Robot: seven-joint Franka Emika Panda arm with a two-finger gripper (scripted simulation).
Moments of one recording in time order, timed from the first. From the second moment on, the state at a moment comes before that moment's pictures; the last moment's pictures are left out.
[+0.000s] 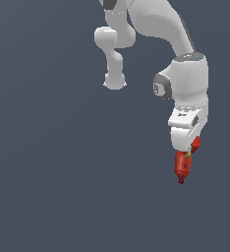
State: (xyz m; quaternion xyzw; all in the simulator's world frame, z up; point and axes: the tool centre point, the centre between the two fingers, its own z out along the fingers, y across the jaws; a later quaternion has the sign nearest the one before) arm 0.067 0.277 0.209 -0.89 -0.38 -0.25 0.06
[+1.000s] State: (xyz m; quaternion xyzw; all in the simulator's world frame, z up) arm 0.049 0.275 0.222 -0.88 -0.39 -0.28 0.07
